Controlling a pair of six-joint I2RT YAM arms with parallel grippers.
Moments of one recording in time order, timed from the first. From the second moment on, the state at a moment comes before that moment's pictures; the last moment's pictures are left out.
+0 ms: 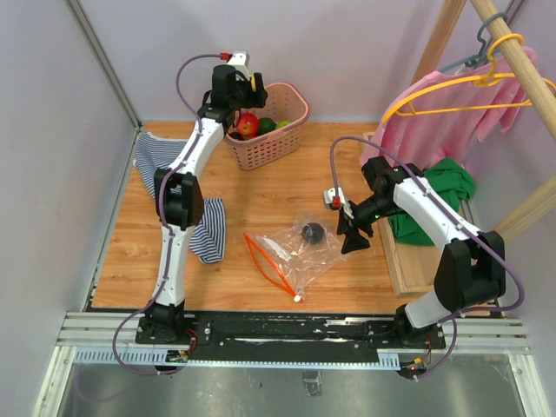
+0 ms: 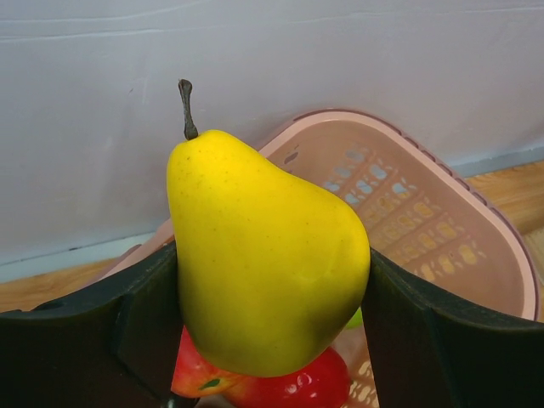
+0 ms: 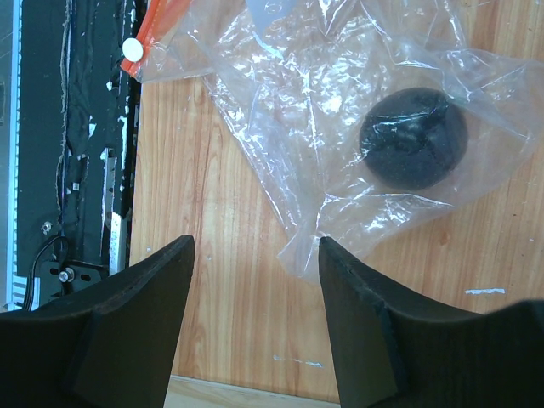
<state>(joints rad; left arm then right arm) -0.25 2.43 2.38 -0.18 0.10 -0.16 0.30 1.51 1.20 -1.24 -0.83 -1.29</state>
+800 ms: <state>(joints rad) -0.25 2.45 2.39 -0.18 0.04 -0.15 0.30 1.52 1.20 -1.24 -0.83 -1.29</state>
